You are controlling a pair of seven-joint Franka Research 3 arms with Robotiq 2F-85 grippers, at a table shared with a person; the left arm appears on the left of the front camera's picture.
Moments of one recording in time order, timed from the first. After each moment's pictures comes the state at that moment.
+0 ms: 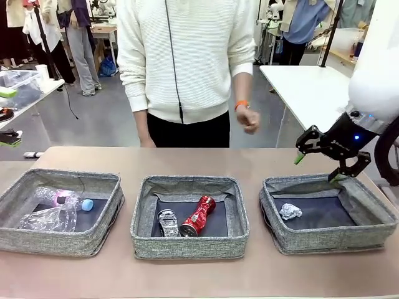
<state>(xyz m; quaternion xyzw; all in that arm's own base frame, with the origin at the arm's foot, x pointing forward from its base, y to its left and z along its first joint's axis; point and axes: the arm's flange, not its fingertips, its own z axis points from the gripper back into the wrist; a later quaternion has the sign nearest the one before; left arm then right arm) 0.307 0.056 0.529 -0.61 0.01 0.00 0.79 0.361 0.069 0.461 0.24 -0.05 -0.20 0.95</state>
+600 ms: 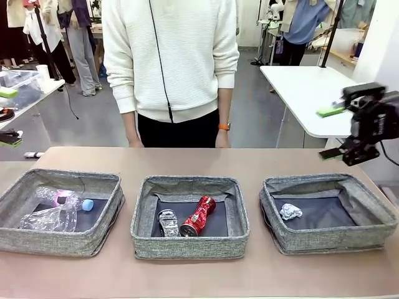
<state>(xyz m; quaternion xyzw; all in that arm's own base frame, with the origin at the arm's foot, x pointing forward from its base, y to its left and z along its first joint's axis) 0.307 0.056 0.529 -0.61 0.01 0.00 0.79 0.312 0.013 0.503 0.62 0.07 -0.01 0.78</state>
